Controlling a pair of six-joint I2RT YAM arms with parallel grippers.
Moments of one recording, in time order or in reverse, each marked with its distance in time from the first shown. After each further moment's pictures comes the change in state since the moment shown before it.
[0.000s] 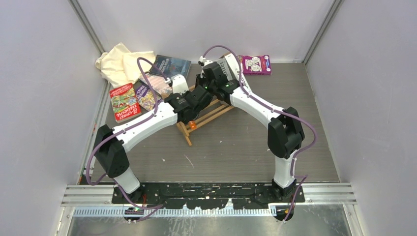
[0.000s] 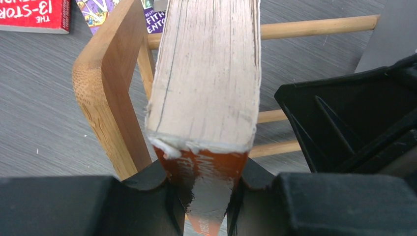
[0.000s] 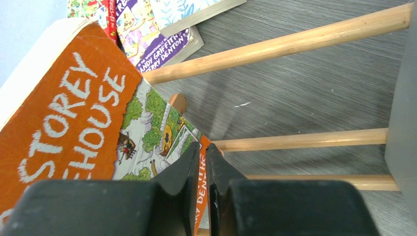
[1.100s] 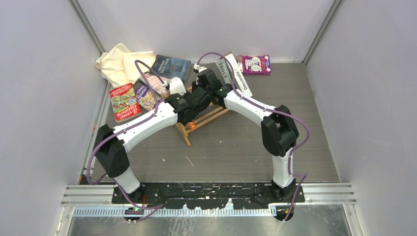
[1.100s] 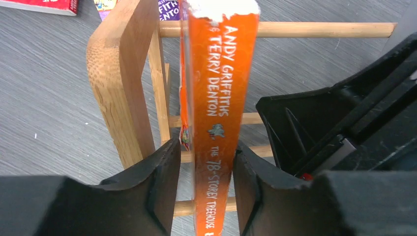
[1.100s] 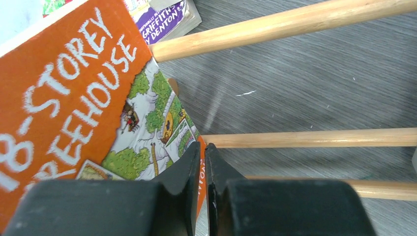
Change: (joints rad) left arm 0.011 0.002 -0.014 -0.065 0.005 -0.126; right arm 0.042 0.061 -0.021 0.019 0.012 -0.020
